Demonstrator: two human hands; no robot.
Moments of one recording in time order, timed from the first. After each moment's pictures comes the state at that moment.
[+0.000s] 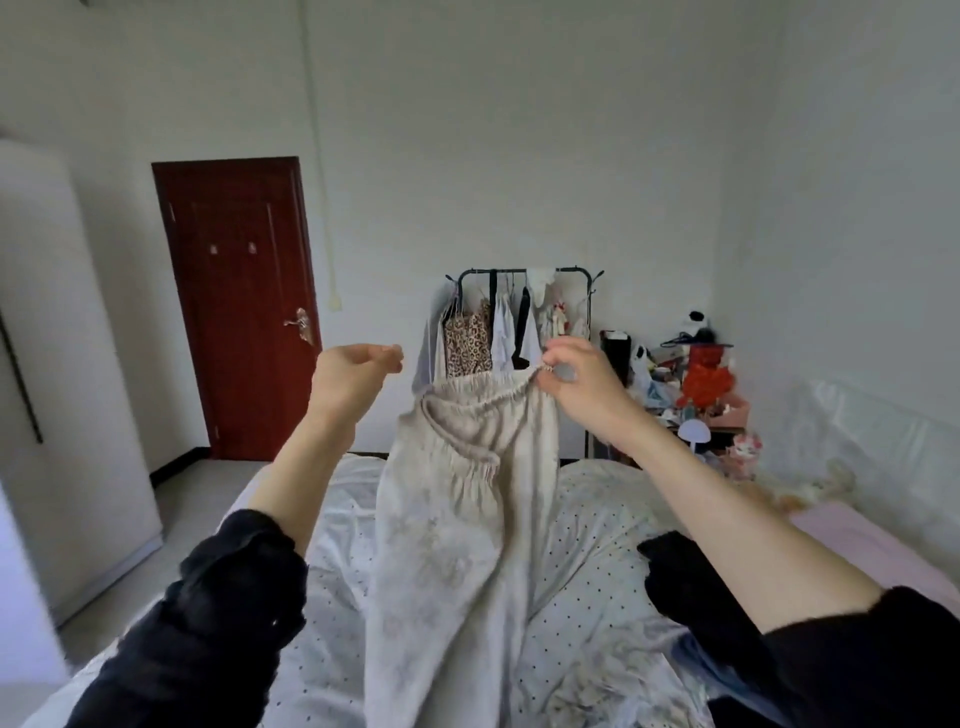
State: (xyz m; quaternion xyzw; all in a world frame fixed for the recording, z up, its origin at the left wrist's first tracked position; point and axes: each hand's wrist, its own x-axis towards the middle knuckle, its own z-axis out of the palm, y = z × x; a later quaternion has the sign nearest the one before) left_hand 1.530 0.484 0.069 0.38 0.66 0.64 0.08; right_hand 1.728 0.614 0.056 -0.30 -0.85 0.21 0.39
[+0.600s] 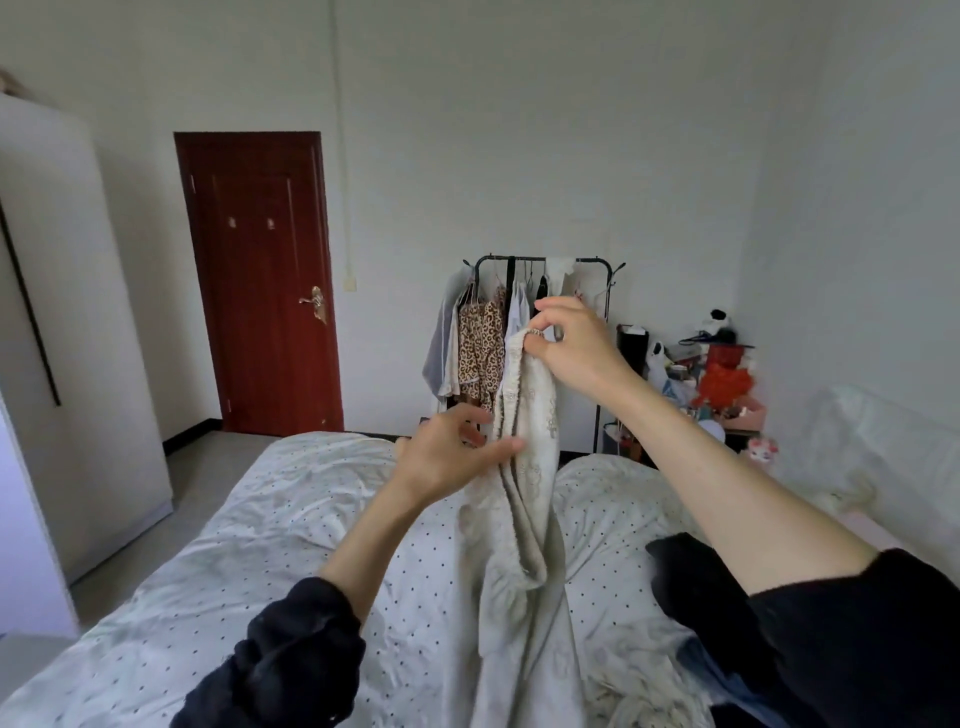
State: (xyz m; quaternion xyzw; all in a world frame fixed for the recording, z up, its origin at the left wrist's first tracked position) left_hand 1.565 0.506 0.001 0.53 0.73 0.42 0.10; right_hand 1.684 0.625 0.079 -0.28 -0.85 0.17 0.41
